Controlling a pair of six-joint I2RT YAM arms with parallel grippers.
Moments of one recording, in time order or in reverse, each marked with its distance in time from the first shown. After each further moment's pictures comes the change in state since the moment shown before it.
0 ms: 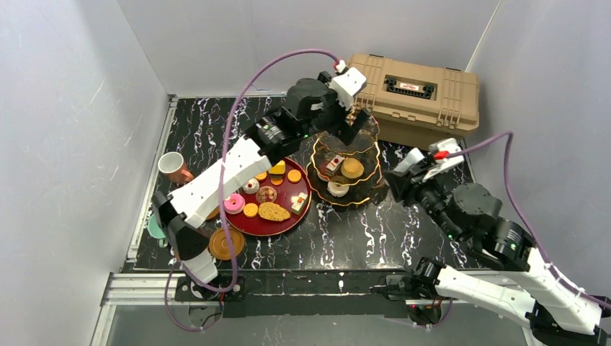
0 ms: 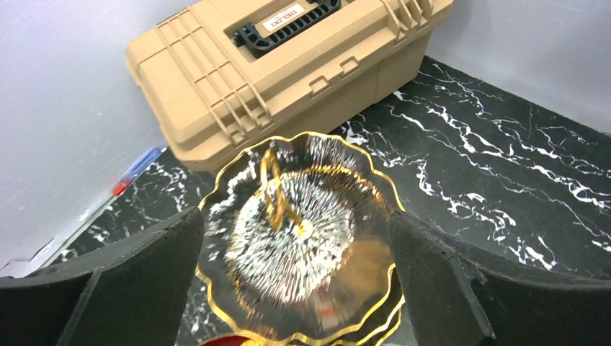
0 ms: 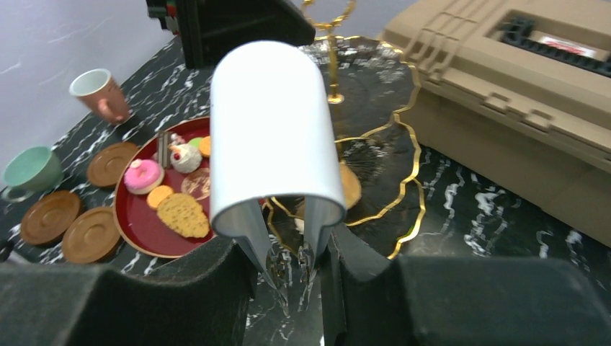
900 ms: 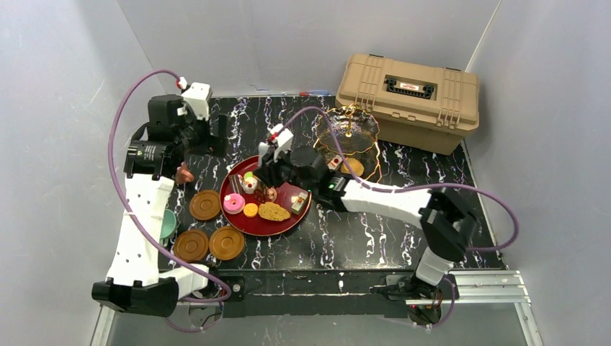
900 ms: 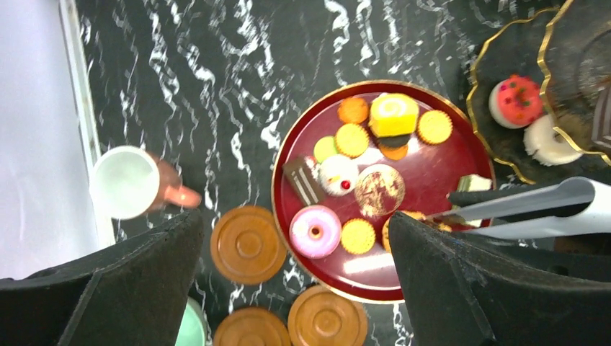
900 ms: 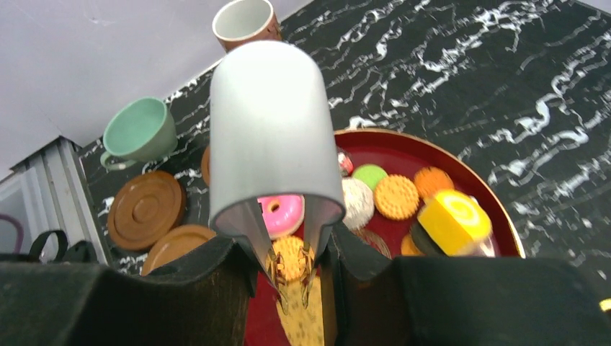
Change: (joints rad) left arm 0.742 -0.536 -0.345 -0.547 0.116 -0.045; right arm 0.026 1.086 0.132 0.867 -0.504 0.050
